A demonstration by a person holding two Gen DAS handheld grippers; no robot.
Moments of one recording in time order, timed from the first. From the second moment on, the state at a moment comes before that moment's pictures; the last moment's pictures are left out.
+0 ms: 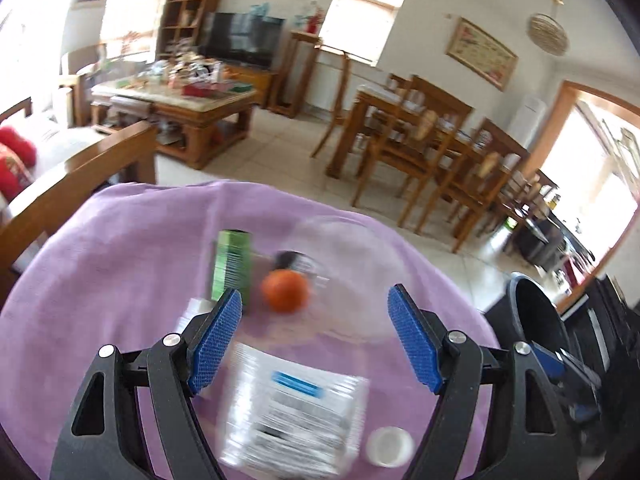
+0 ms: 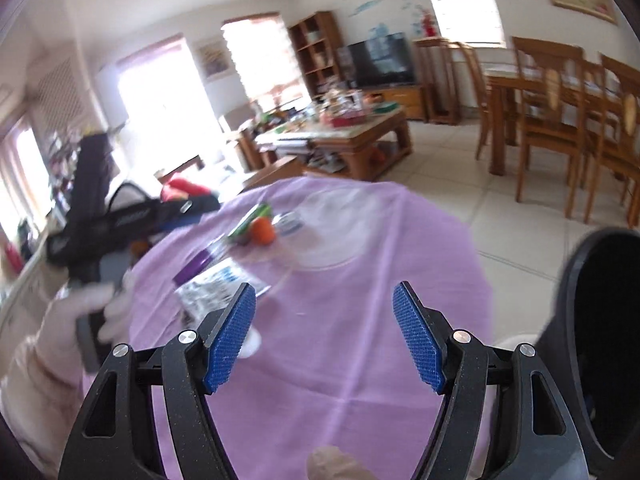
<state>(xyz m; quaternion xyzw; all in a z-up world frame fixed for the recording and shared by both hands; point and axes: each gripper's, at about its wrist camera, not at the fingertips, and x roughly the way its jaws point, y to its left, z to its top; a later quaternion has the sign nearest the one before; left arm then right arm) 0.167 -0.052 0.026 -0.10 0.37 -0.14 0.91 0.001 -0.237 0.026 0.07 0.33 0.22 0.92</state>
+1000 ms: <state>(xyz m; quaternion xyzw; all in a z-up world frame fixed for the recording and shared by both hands) 0.232 -0.002 -0.027 -0.10 0.44 -0.09 0.89 0.038 -0.121 -0.031 -0.10 0.44 0.27 0.85</state>
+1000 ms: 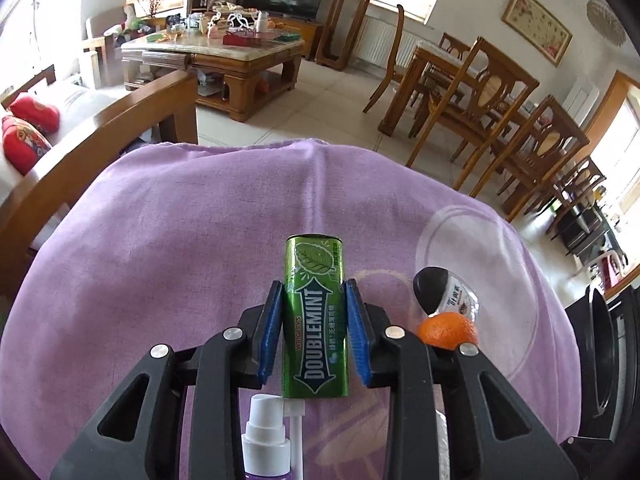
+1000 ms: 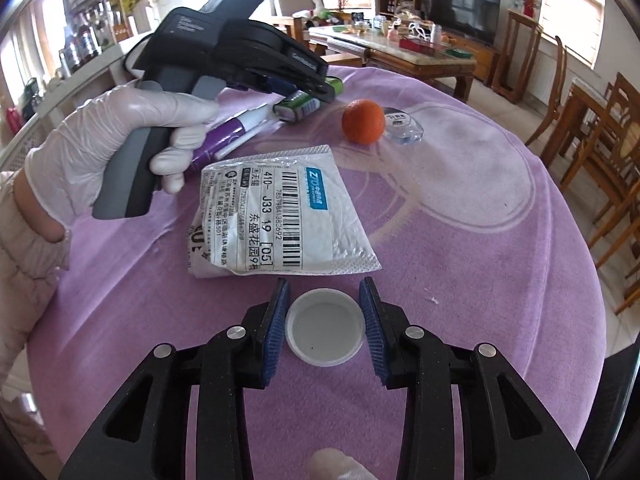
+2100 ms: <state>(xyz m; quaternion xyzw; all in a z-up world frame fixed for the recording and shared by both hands) 0.074 -0.278 0.056 0.01 0.30 -0.32 0.90 -0.066 -0.465 0.043 0.23 0.22 0.06 0.95</state>
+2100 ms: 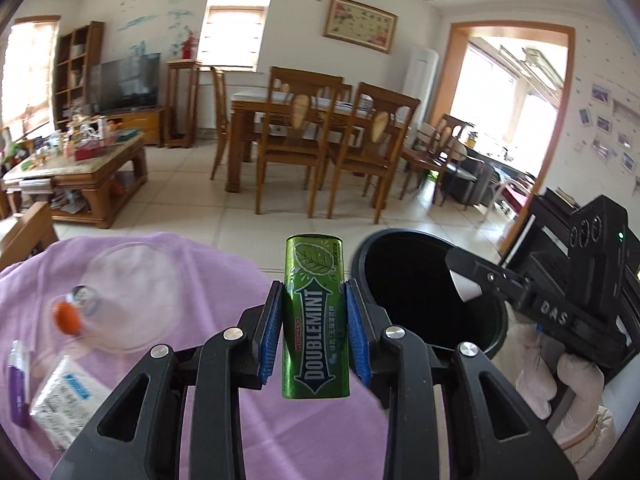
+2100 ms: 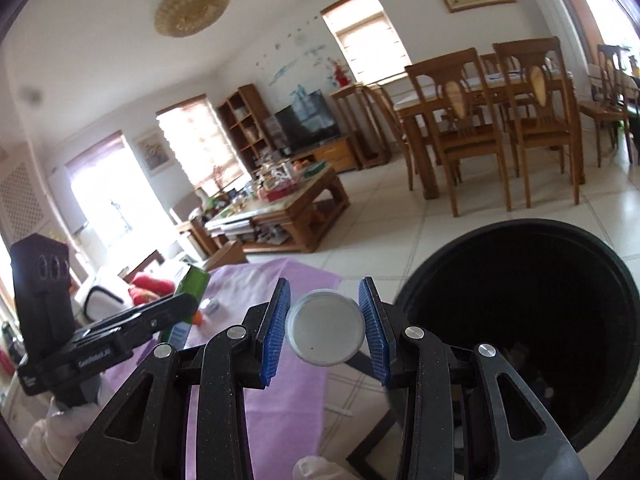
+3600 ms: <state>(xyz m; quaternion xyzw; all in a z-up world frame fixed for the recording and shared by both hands) 0.047 -0.409 -0.003 0.10 0.34 -0.37 0.86 -0.088 -0.574 -0.037 0.30 0.24 -0.02 0.92</state>
